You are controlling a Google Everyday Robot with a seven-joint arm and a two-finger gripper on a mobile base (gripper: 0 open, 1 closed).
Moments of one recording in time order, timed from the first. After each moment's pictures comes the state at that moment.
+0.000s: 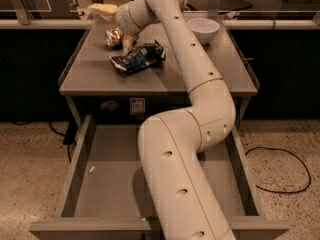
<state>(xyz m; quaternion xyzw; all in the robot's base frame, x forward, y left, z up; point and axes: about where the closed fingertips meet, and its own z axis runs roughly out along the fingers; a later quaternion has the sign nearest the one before) 0.862 0.158 0.885 -0.87 0.12 -0.14 0.46</state>
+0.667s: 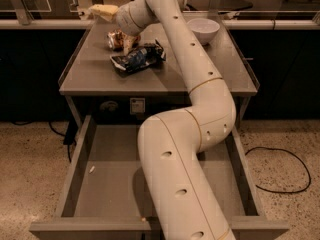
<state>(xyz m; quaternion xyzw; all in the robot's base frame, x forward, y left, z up) 0.866 0.155 0.882 -0.87 0.12 -0.15 0.45</state>
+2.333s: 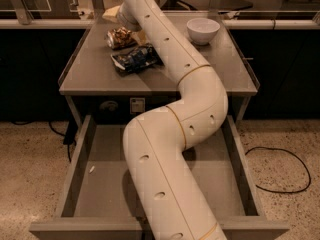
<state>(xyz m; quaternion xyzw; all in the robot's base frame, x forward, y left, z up) 0.933 0.109 0.867 -0.89 0.19 -0.31 0.27</state>
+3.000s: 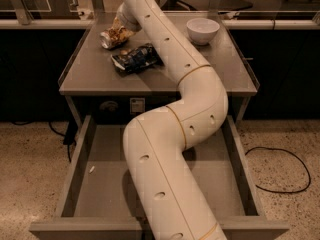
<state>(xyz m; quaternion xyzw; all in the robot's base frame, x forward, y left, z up) 0.933 0.109 0.867 -0.89 0.19 -0.31 0.27</state>
